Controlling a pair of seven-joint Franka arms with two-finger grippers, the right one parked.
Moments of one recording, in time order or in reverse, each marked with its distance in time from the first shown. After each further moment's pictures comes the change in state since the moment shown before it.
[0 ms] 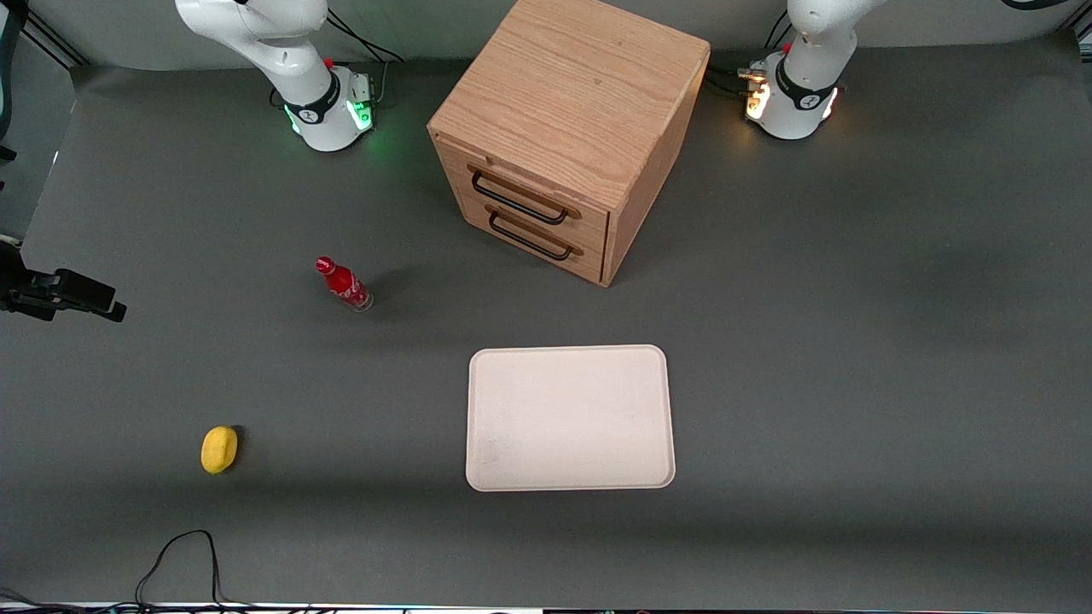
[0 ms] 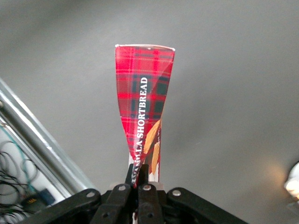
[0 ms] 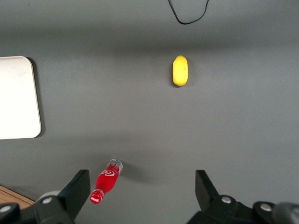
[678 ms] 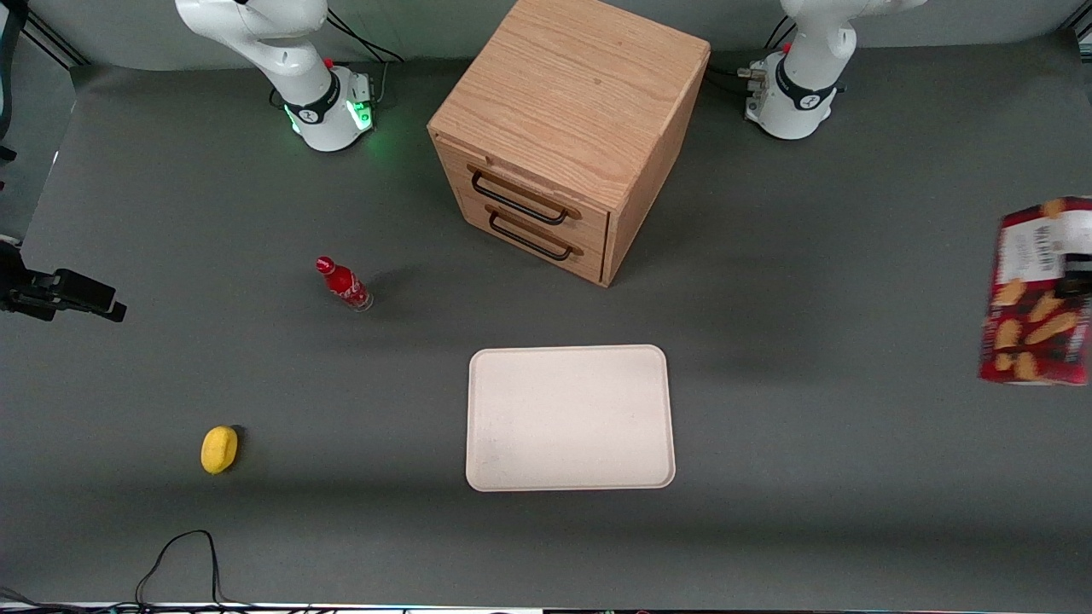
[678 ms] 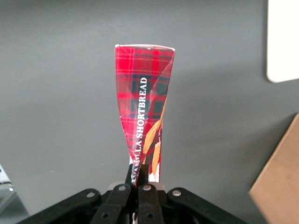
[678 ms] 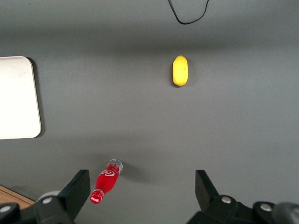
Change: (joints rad) arm -0.482 -0.047 -0.014 -0.002 -0.007 -0.129 -0.879
